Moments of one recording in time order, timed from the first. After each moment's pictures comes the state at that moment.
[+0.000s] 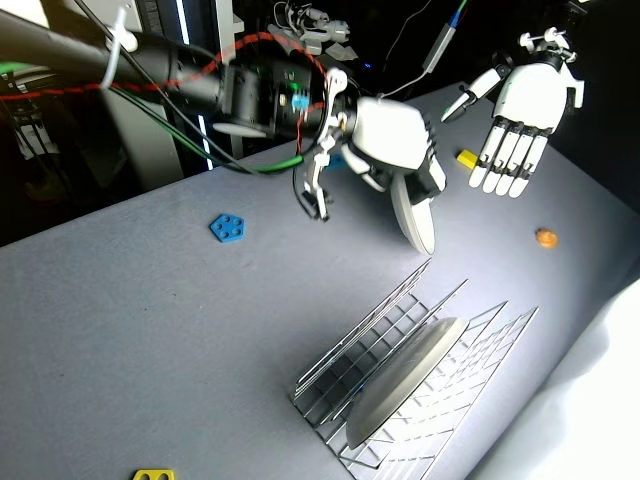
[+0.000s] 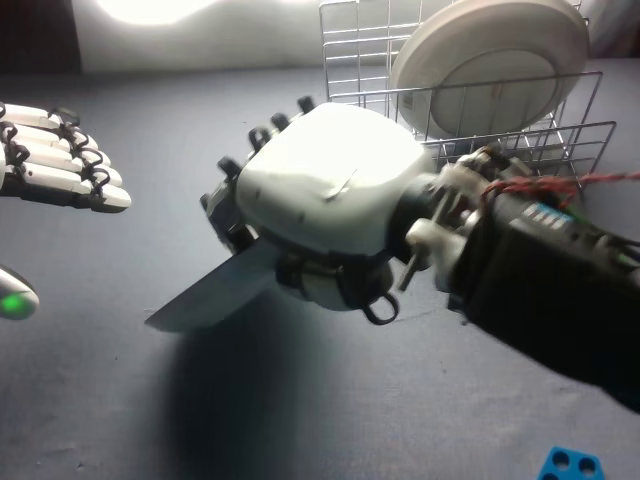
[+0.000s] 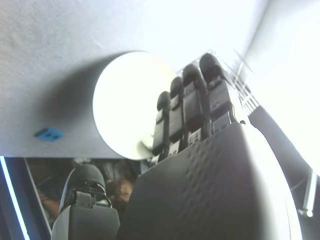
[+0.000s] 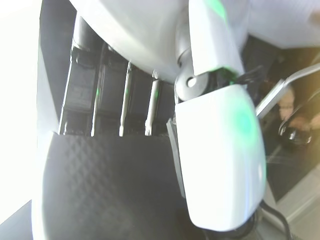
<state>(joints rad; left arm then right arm) 0.45 -0.79 1.46 1.53 -0.88 -0.29 -0.33 -1.28 0.80 0.65 0.61 -1.77</state>
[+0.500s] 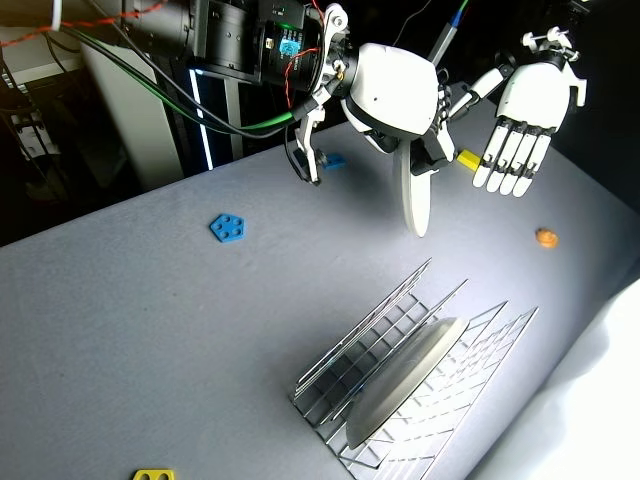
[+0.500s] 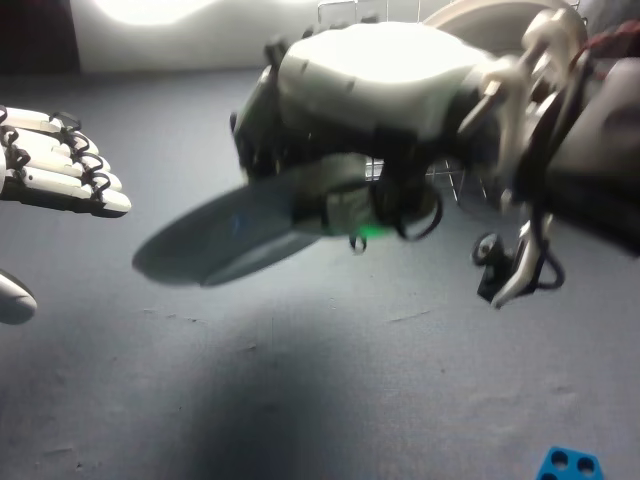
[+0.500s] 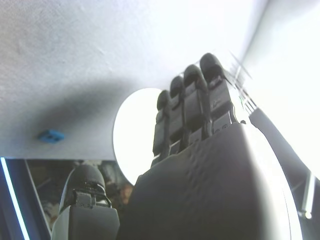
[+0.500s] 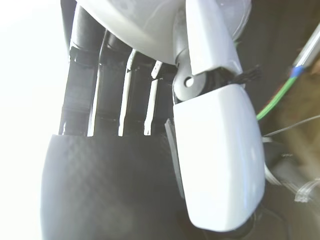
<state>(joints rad) 0.45 -0.79 1.46 1.54 -0.88 -0.29 -0.12 -1.13 0.70 1.11 0.49 -1.86</state>
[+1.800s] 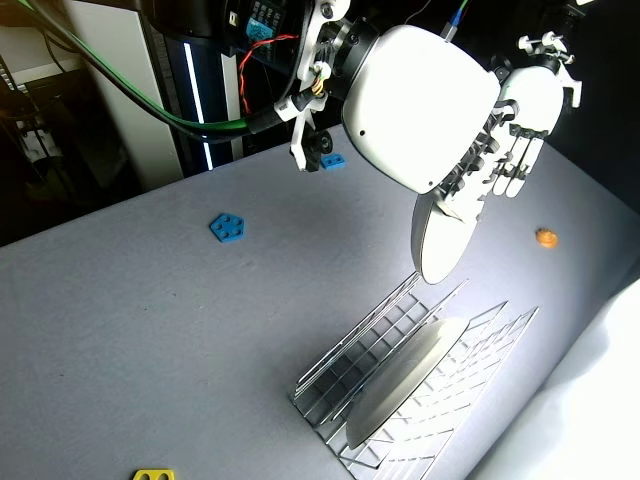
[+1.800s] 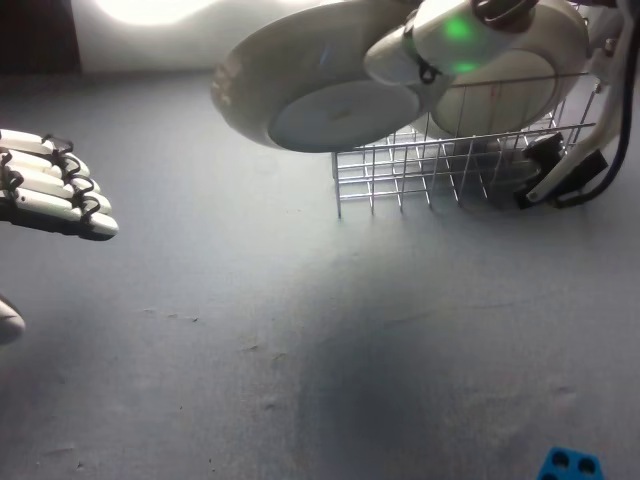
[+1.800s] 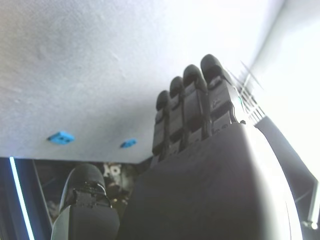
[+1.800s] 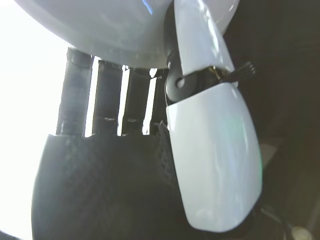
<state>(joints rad) 0.50 -0.79 1.46 1.54 -0.88 -0.29 0.06 -1.04 0.81 1.68 0.53 -1.95</state>
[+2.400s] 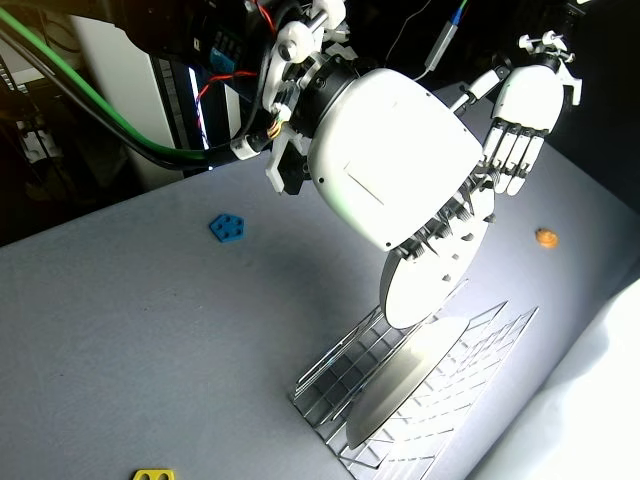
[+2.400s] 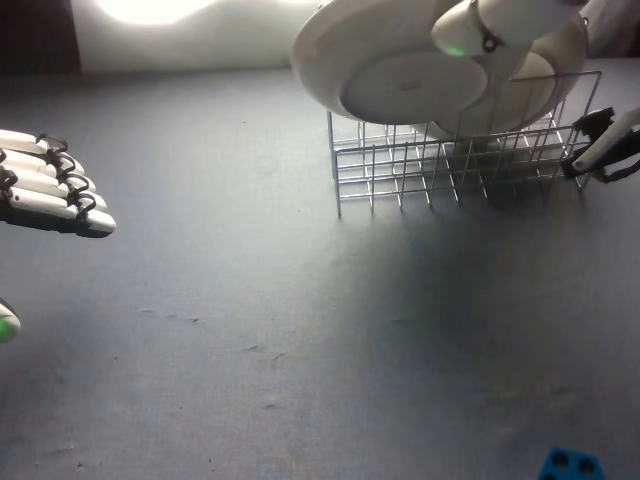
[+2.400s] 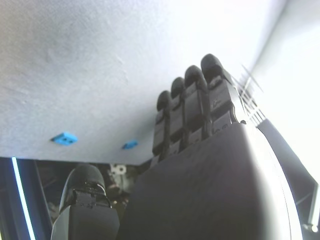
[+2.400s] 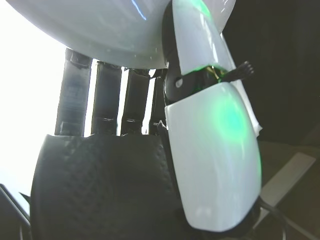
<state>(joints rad) 0.51 -0.78 1.46 1.54 -0.88 -0.29 0.06 -1.00 0.86 1.72 0.58 -1.97</state>
